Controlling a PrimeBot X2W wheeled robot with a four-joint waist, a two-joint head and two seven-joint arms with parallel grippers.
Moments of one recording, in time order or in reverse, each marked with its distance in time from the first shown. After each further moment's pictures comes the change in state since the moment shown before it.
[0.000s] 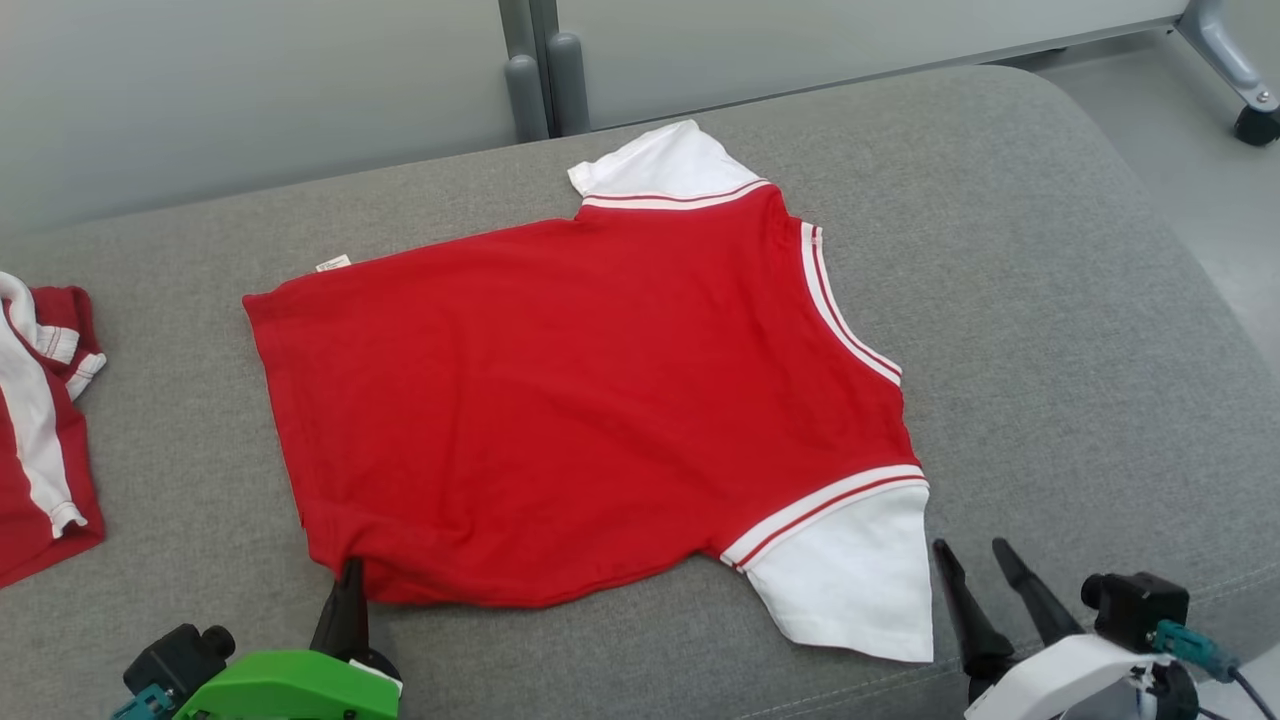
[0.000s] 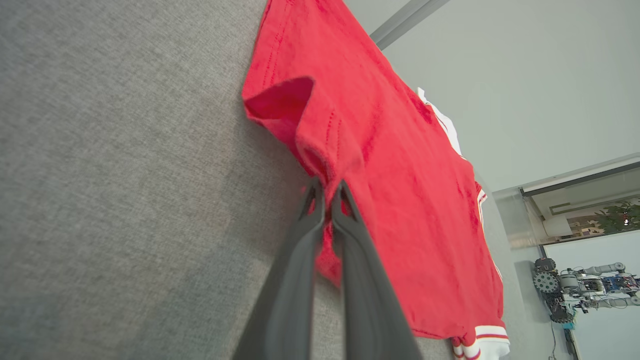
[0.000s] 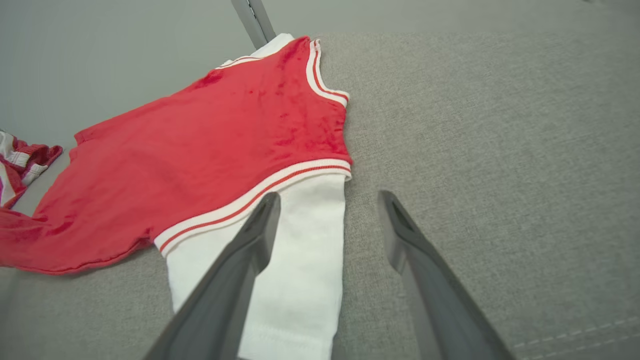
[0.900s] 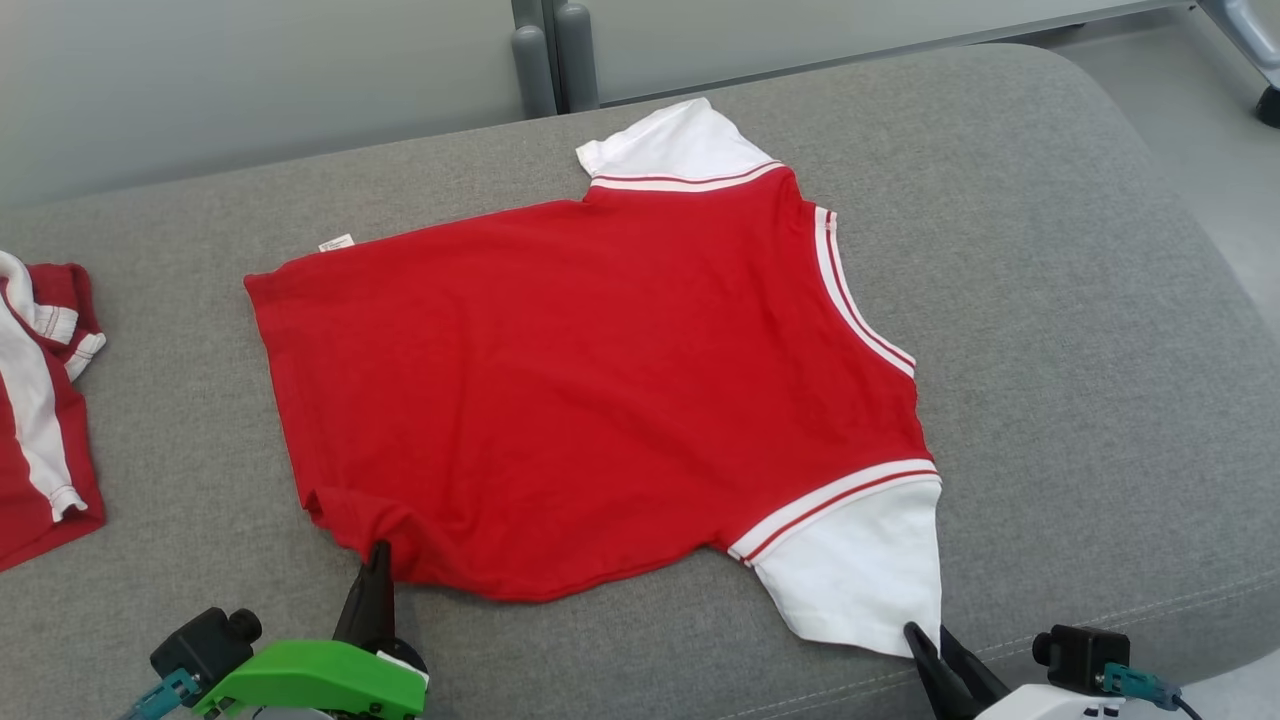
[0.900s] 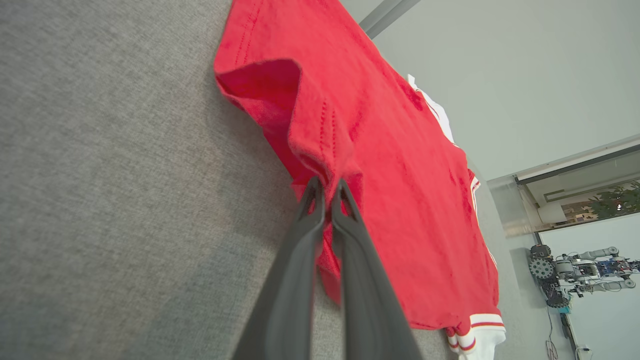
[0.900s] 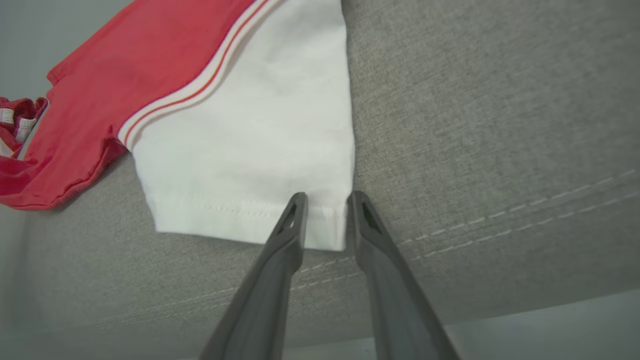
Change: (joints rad) left arm -0.014 0.000 -0.058 -0.024 0.010 0.000 -0.020; right arm 0.009 0.038 0.067 0.160 0.115 0.039 0.054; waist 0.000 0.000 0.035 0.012
